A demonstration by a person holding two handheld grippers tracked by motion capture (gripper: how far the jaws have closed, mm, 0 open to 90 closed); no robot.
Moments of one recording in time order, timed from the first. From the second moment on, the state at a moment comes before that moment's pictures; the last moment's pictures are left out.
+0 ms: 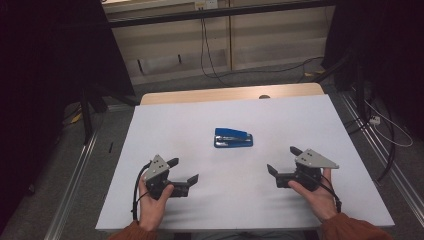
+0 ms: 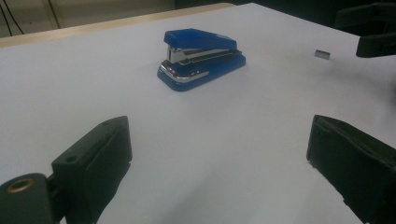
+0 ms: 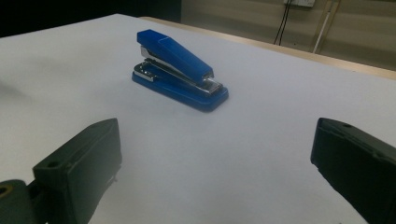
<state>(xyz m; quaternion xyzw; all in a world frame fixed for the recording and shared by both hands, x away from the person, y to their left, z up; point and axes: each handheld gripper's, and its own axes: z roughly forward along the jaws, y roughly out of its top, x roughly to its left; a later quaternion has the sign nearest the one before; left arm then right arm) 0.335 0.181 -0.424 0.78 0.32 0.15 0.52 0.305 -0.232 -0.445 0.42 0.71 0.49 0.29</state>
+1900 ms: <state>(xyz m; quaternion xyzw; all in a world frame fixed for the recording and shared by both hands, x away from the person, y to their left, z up) 0.437 0.113 -0.425 0.79 0.30 0.19 0.51 0.378 -0.144 -0.446 0.36 0.75 0.51 0.21</state>
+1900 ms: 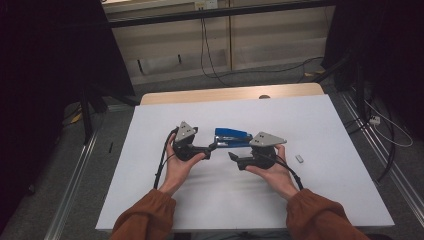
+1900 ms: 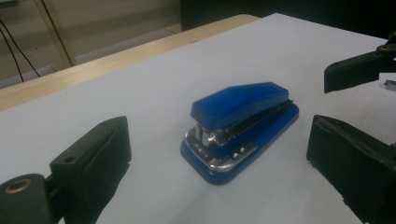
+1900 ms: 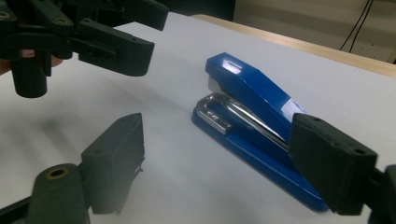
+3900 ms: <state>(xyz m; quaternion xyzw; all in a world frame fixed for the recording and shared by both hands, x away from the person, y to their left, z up) 0.460 0.115 -0.437 0.81 0.31 0.16 0.47 0.426 -0.109 -0.457 0.33 0.79 0.47 0.20</state>
